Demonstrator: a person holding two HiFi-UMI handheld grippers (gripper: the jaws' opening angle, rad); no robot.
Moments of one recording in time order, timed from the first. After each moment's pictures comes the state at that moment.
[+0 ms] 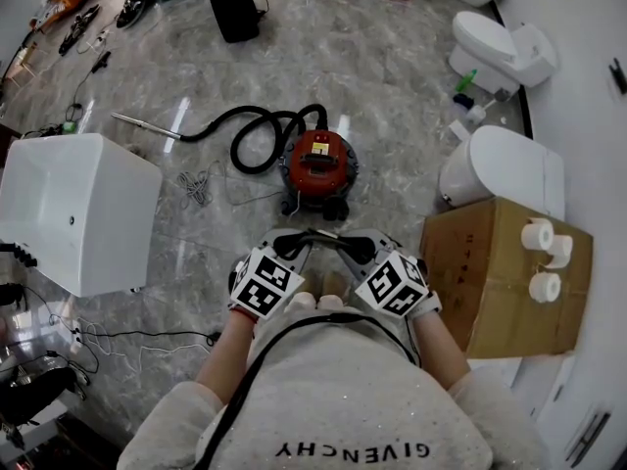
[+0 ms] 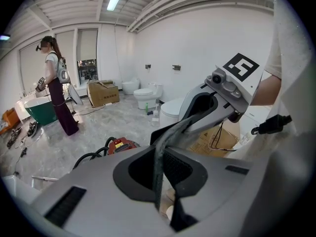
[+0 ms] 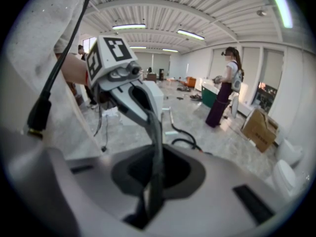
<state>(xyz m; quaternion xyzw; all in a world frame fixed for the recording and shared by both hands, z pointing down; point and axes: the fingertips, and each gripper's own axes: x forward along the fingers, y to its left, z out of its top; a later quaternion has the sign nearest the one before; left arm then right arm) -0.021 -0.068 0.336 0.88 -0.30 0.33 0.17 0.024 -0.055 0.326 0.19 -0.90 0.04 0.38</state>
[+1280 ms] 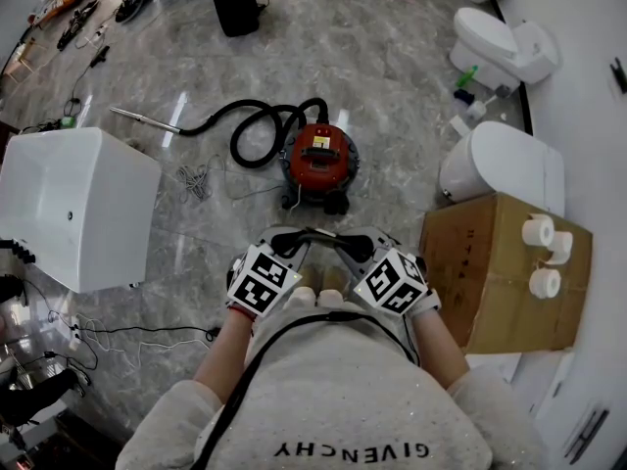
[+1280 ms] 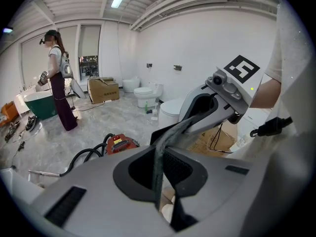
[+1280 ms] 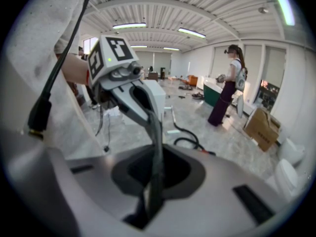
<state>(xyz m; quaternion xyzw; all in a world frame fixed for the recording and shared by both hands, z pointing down) -0.029 -0.058 0.336 0.88 -0.30 0.33 0.19 0.015 -0.044 0.330 0.18 -0.90 0.04 0.38</state>
